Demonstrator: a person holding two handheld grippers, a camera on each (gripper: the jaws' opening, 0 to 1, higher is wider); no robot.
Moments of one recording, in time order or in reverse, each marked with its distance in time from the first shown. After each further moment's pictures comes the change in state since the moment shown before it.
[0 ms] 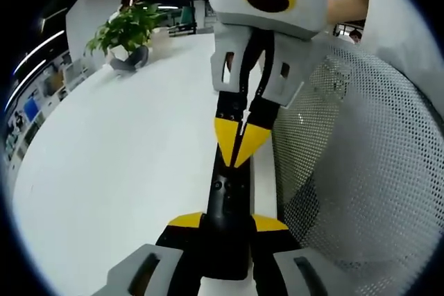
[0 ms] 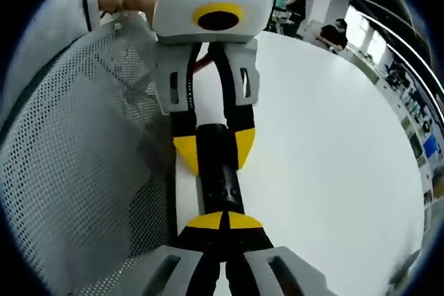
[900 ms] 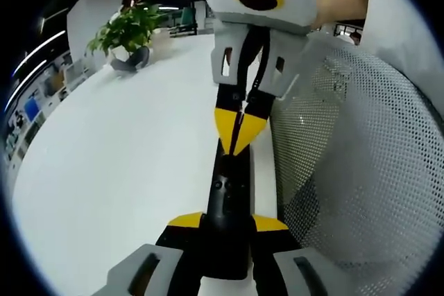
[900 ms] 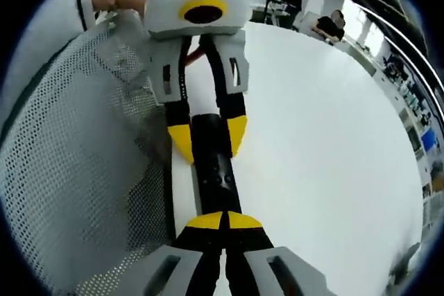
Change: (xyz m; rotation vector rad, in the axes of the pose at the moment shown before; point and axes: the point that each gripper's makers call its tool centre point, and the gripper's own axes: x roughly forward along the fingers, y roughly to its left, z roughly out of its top) left arm 0.000 -0.001 0.001 0.000 -0.006 0.002; right arm -0.006 -0.002 -0.010 0.018 -0.017 -0.049
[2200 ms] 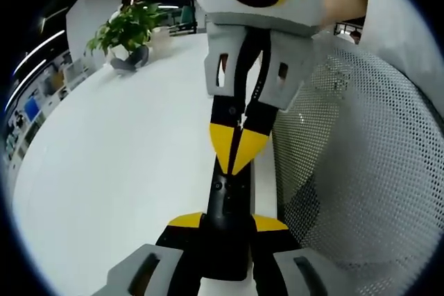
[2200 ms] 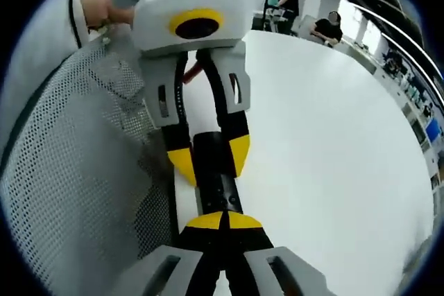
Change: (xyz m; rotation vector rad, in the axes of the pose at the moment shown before) left arm 0.002 -0.002 -0.001 -0.007 0.011 0.005; right arm 0.007 0.002 0.014 0.127 -0.062 0.072
